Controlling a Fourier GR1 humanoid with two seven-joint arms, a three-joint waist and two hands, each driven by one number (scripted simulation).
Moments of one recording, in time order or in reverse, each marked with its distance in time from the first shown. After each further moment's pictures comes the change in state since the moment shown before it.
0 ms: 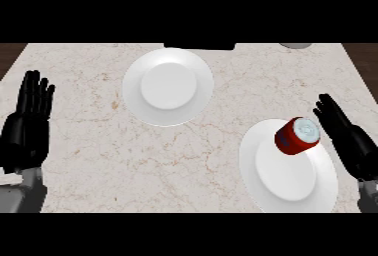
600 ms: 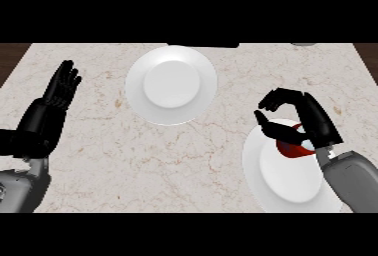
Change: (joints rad) left arm -0.091 0.072 -0.104 0.016 -0.032 -0.148 0.068; right arm -0.305 0.013 0.258 -0.024 0.498 -0.242 0.204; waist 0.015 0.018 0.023
